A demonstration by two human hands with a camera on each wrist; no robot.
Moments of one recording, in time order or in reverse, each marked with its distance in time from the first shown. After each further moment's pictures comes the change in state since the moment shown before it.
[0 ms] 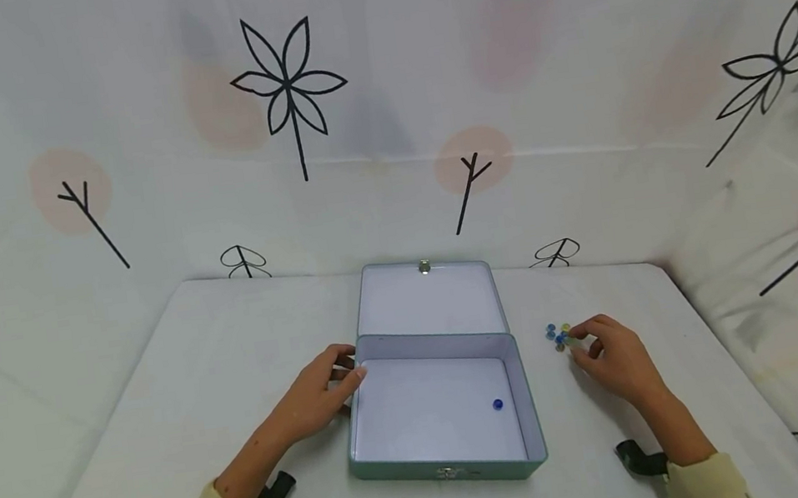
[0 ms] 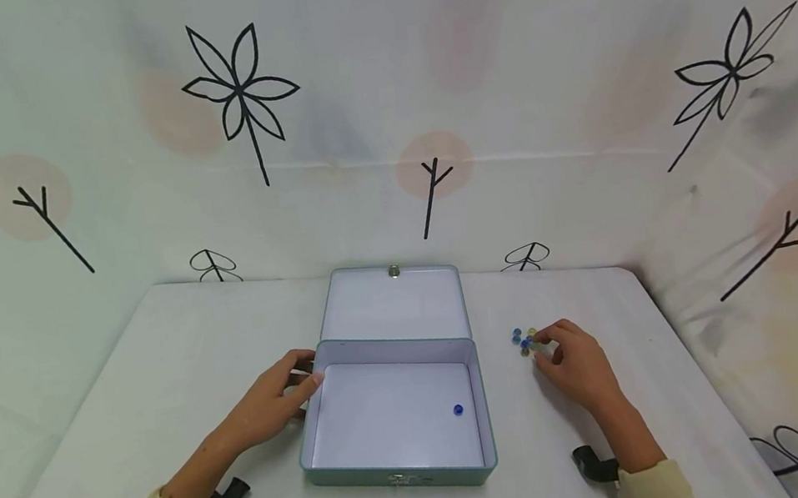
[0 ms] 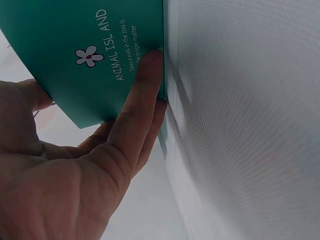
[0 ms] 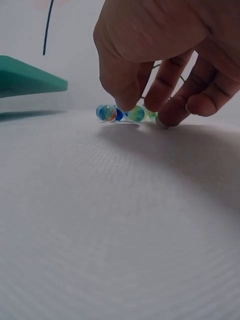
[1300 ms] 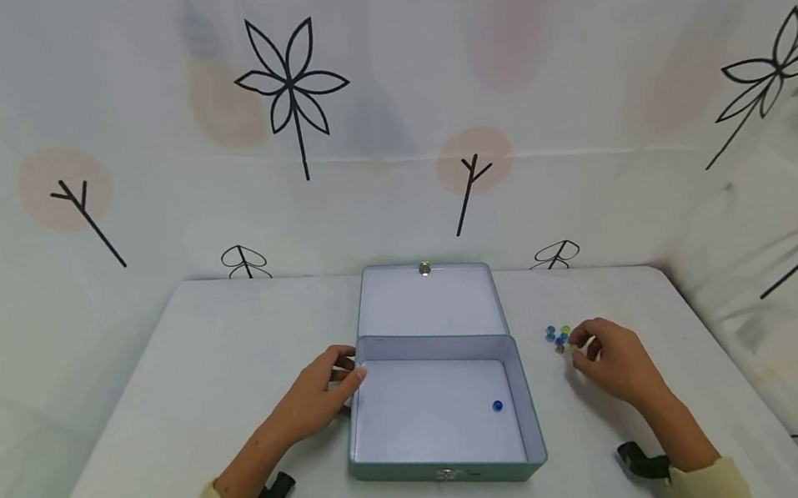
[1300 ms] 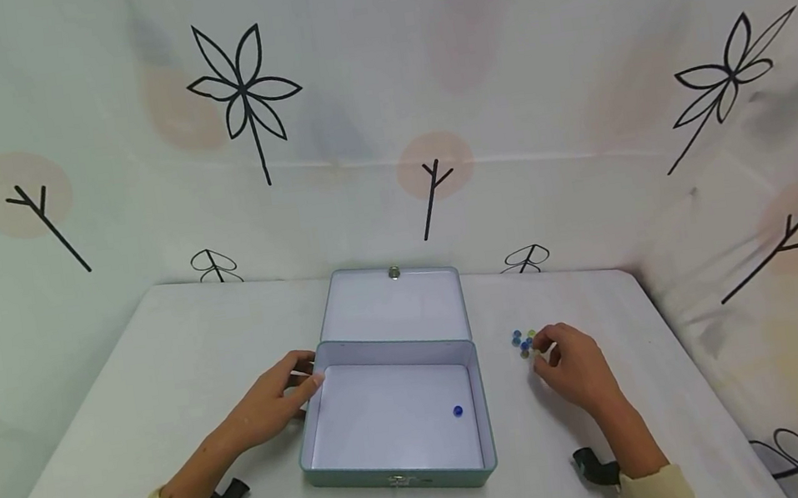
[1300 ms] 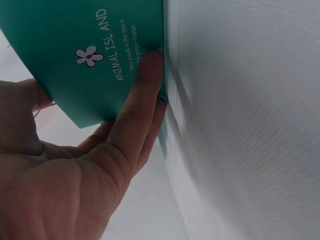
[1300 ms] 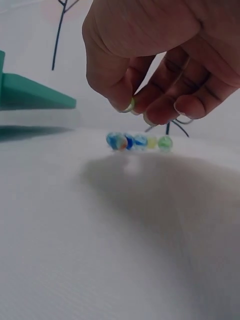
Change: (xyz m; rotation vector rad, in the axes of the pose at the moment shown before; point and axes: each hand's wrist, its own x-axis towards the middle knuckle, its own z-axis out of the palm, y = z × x) left_hand -0.001 -0.001 0.002 0.006 0.007 -0.007; right_hand 0.001 -0.008 -0.006 0.017 -0.047 0.008
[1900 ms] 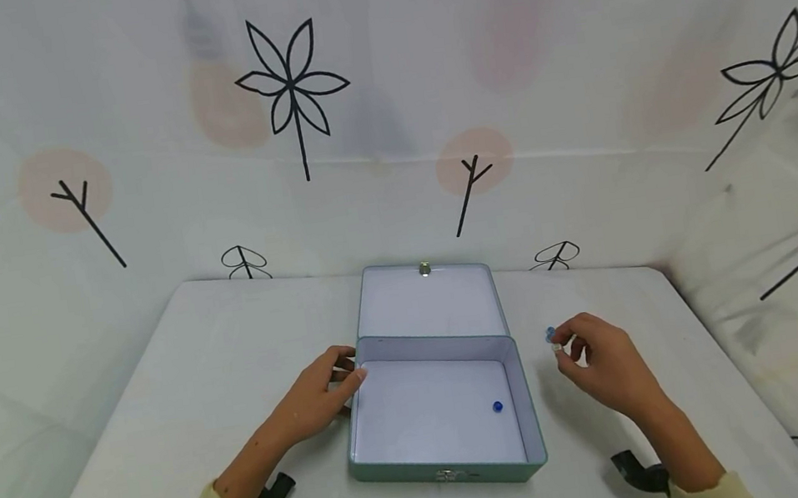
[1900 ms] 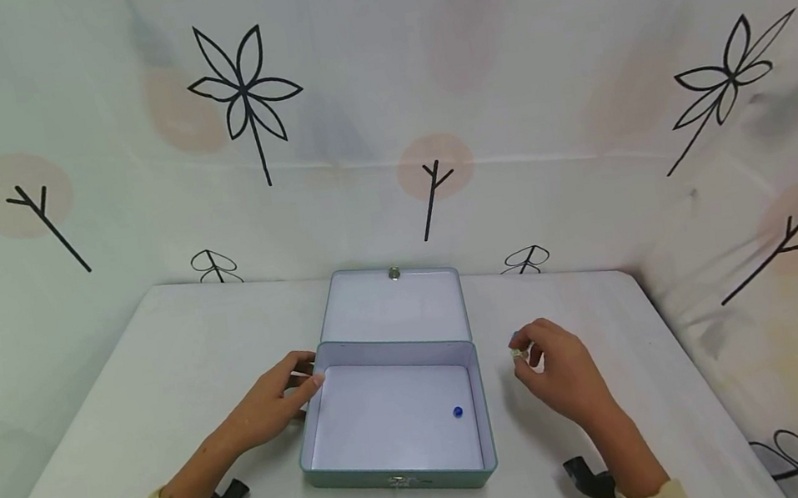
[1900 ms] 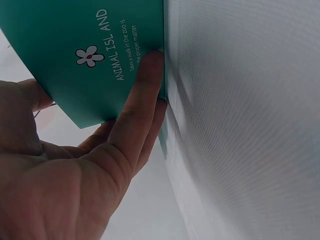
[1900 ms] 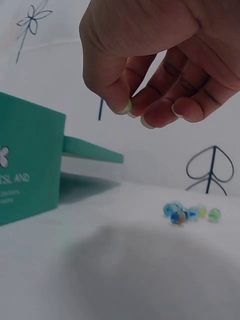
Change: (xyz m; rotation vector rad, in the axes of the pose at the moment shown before) left_hand 0.000 0.001 0.000 0.018 0.008 0.011; right_hand -0.014 -0.057 -0.016 0.011 0.126 -0.227
